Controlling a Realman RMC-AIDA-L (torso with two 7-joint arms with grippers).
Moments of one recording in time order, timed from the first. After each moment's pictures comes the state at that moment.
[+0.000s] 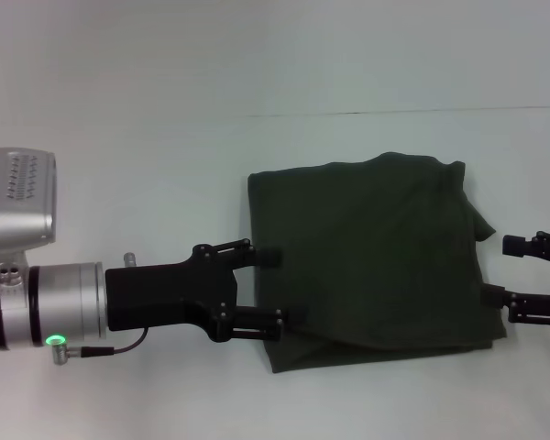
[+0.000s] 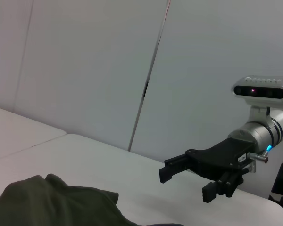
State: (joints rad) left arm -0.59 -2.12 0.81 0.51 1.89 1.57 -1.27; right arm 0.34 1.92 -0.78 -0.61 -1.80 -1.56 1.25
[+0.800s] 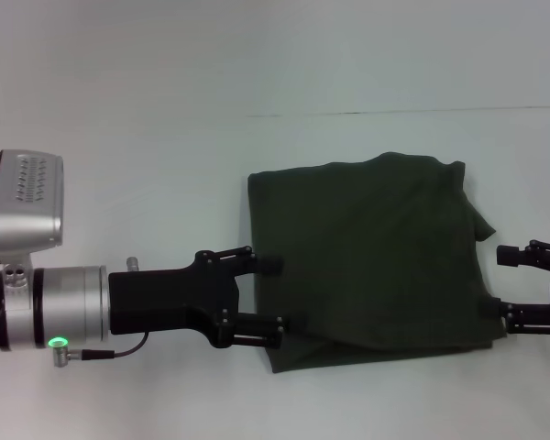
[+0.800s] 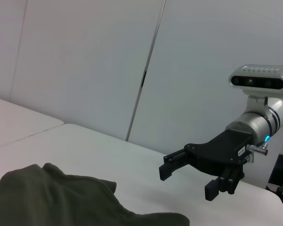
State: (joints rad) left arm -0.60 -2.12 0.81 0.50 1.91 1.57 -1.27; right arm 0.36 1.92 -0.78 -0.61 -1.84 -1.57 1.27
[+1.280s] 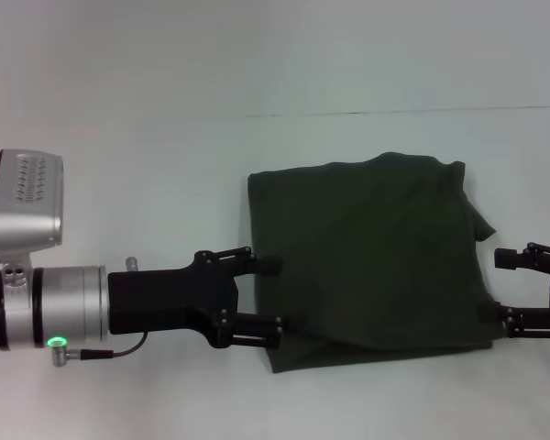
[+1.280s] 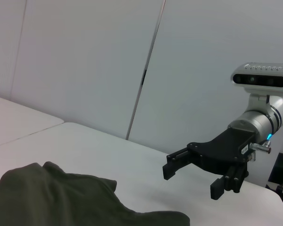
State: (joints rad) left arm -0.60 -2.12 0.81 0.50 1.91 1.56 -1.28; right arm 0.36 1.92 -0.78 -0.61 -1.85 -1.59 1.27
